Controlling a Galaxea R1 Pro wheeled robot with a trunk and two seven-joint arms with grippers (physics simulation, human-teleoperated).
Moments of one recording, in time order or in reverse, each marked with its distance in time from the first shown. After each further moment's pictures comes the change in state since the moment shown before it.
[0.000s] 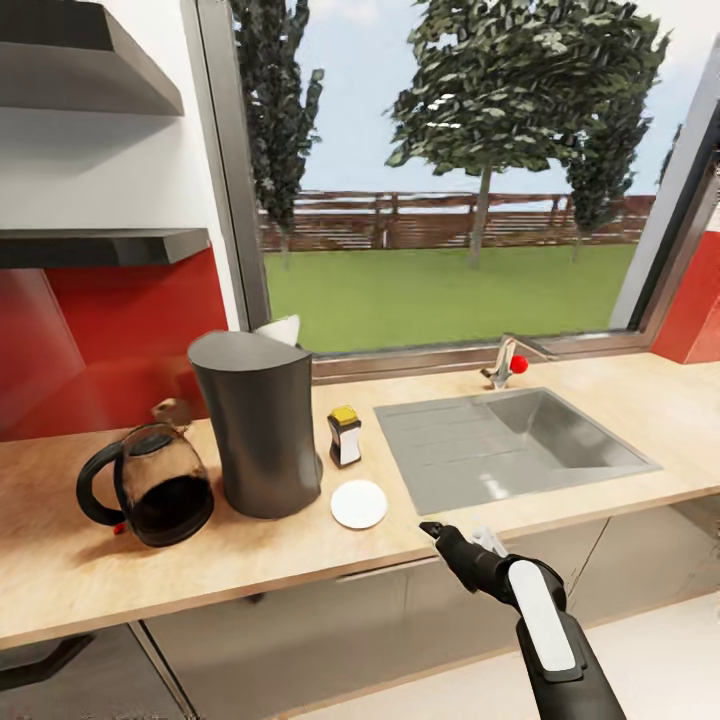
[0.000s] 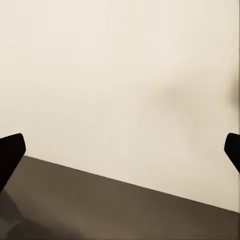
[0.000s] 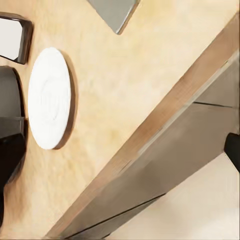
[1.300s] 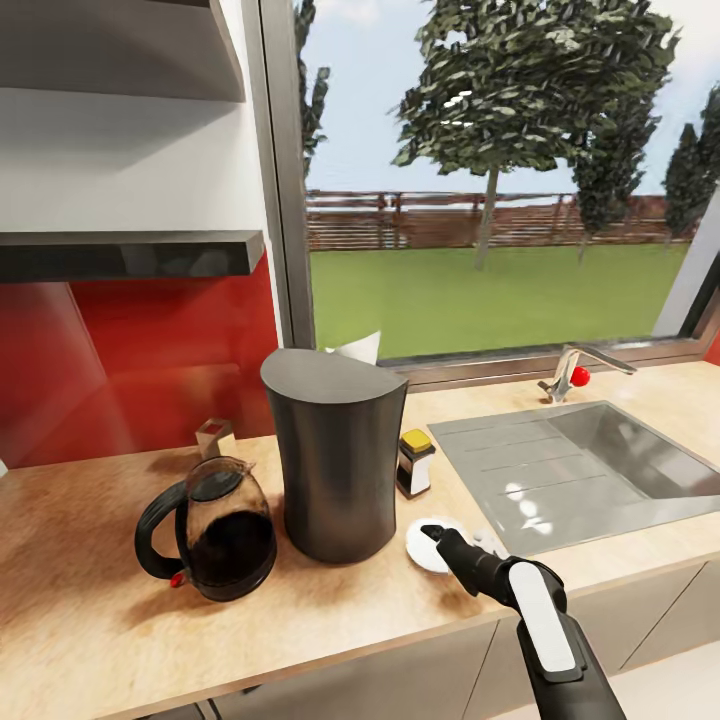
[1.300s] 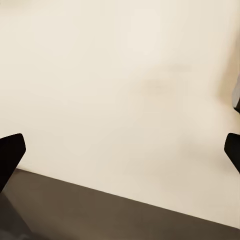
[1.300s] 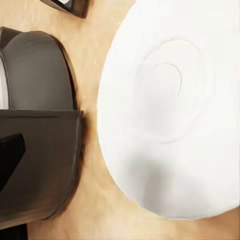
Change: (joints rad) left arm 0.000 0.000 -0.004 0.001 -0.001 -0.001 -0.035; right arm 0.000 -0.002 -0.006 0.014 0.007 0.001 0.000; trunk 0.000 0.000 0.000
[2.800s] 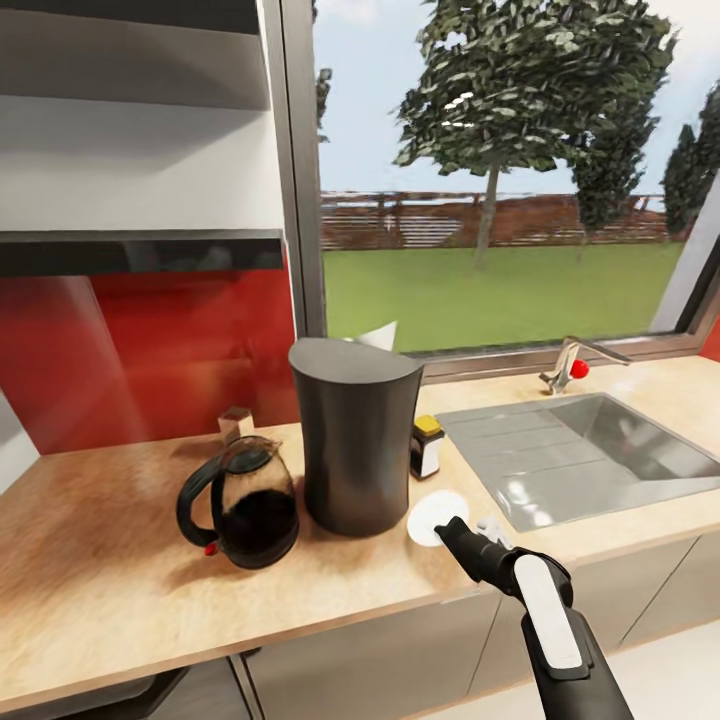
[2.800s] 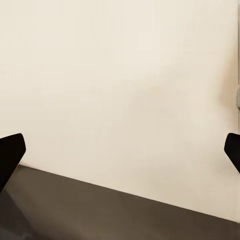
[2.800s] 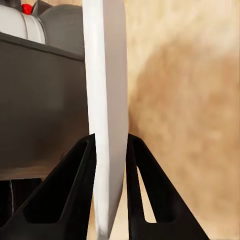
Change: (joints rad) left arm 0.000 0.009 0.000 0.000 0.001 0.001 -0.002; right arm 0.000 -0.001 0.000 -0.069 -0.004 0.000 0.001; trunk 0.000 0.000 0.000
